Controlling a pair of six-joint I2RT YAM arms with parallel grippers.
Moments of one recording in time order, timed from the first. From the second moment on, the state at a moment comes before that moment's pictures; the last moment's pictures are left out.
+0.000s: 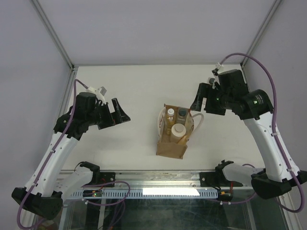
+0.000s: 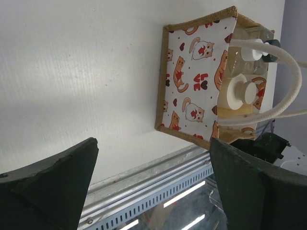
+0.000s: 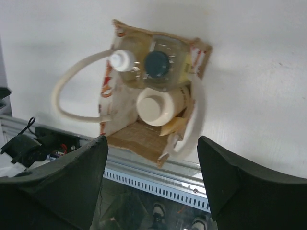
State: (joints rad) left arm -0.33 0.93 1.05 -0.86 0.30 -0.60; right arm 0.37 1.13 1.54 -1.29 -0.10 0.49
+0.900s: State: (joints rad) left arm -0.33 0.84 1.01 -0.86 0.30 -0.64; right arm 0.87 1.34 1.40 -1.26 0.08 0.37
